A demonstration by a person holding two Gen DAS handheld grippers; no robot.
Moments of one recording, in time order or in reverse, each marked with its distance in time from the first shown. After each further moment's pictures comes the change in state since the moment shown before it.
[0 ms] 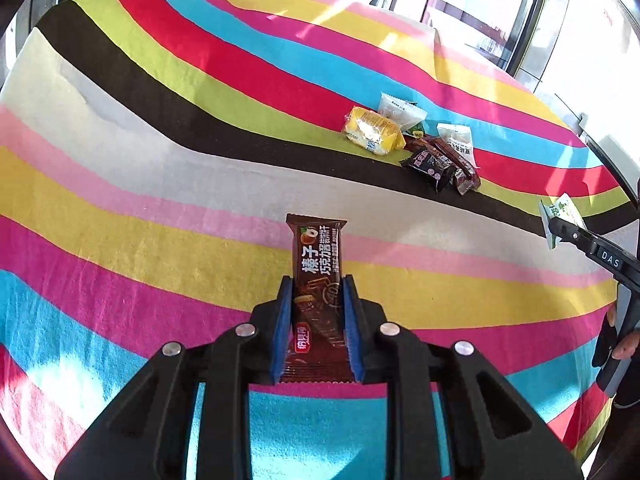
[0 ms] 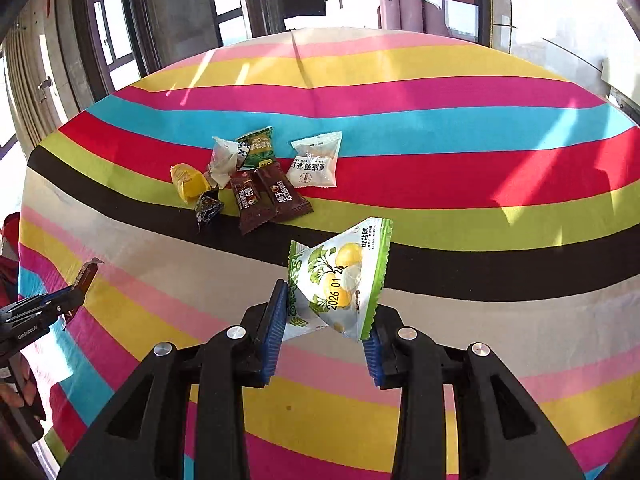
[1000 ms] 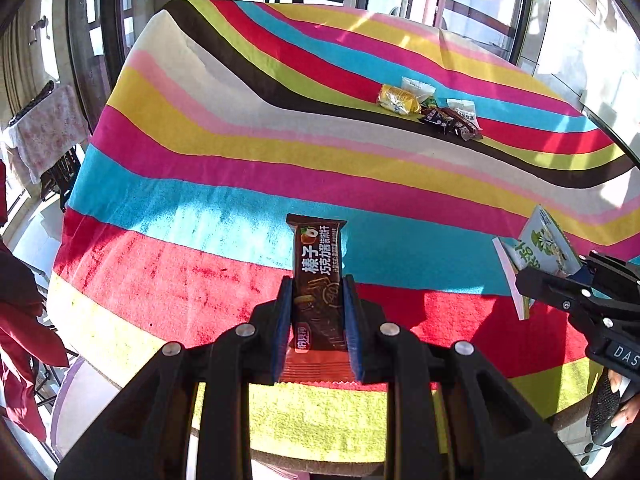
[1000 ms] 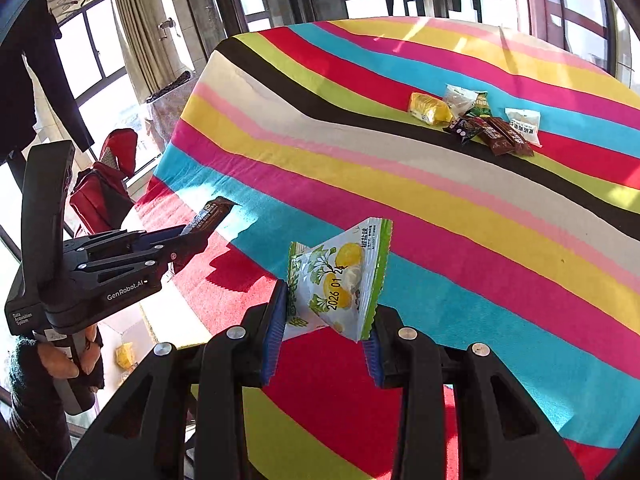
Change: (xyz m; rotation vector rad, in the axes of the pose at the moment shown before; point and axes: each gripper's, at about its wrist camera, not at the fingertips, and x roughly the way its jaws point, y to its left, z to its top) left arm -0.094 0.021 -0.102 0.014 -0.035 0.145; right arm -0.064 0.180 -0.104 -0.253 0.061 0.340
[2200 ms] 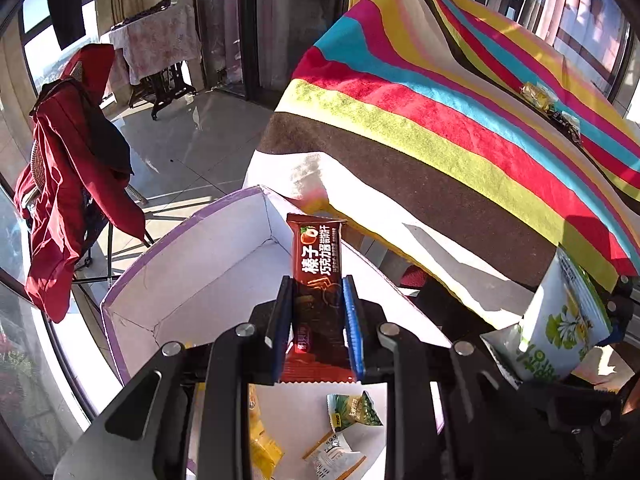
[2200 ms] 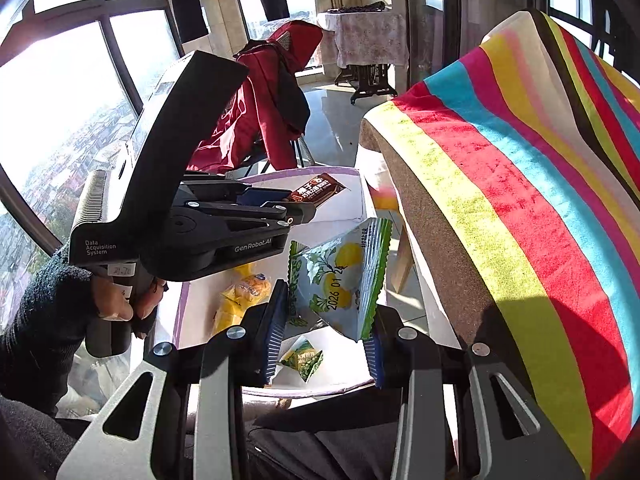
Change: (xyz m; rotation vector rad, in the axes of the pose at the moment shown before) left arm -0.074 0.138 -0.139 -0.302 0.098 0.244; right arm 0.027 0.214 -0.062 -0.509 0.197 0.374
